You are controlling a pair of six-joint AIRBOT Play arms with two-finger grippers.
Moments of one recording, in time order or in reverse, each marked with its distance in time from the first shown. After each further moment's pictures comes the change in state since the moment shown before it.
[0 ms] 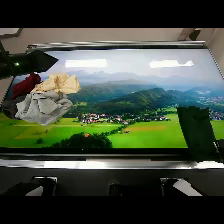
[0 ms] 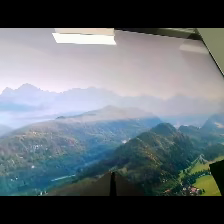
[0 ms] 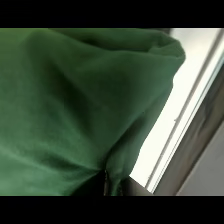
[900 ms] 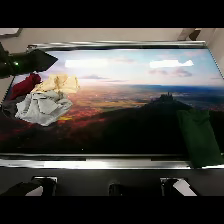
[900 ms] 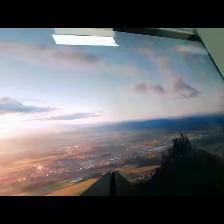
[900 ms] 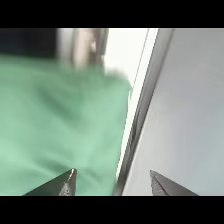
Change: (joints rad) left arm 0.000 0.000 0.013 0.000 0.002 0.000; right arm -0.002 0.089 0.169 -0.190 0.052 0.003
